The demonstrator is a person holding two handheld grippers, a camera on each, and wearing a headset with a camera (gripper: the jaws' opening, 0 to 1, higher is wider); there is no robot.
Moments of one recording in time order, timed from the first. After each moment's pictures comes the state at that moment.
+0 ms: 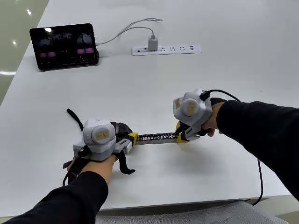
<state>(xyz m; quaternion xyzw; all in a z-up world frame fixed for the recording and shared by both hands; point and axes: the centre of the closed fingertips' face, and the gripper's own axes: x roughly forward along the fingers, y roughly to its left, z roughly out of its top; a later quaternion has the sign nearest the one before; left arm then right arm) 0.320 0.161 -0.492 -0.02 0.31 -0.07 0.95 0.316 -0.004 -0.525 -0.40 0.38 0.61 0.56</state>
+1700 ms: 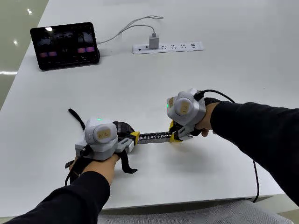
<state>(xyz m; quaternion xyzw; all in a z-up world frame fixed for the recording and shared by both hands) 0.319 0.161 -0.493 -0.02 0.32 -0.07 0.95 0.314 0.024 -0.524 -0.38 0.37 0.62 0.58</state>
